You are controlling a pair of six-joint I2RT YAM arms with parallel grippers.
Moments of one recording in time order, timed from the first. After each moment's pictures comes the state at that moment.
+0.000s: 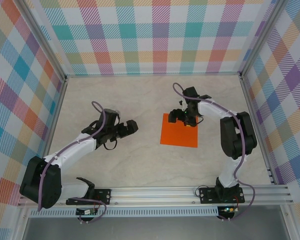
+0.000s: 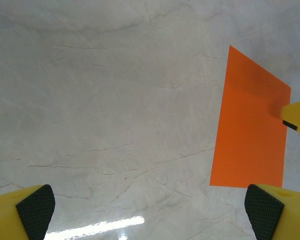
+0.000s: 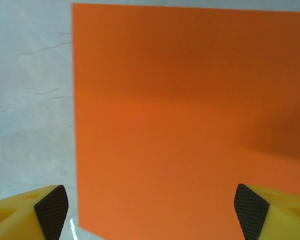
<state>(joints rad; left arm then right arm) -0.44 1.27 0.74 -0.32 0.17 -0.74 0.35 1.88 1.30 -0.73 -0.29 0.40</state>
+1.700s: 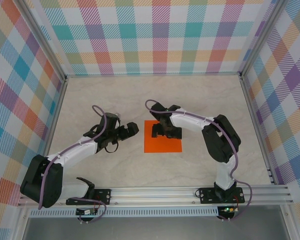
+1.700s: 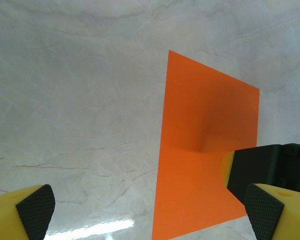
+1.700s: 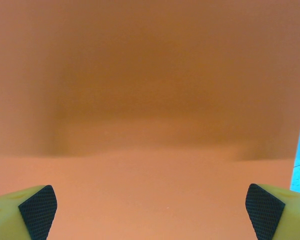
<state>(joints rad) -0.44 1.28 0.64 -0.18 0.20 -0.80 0.75 1.94 1.39 -0.89 0.08 0.79</state>
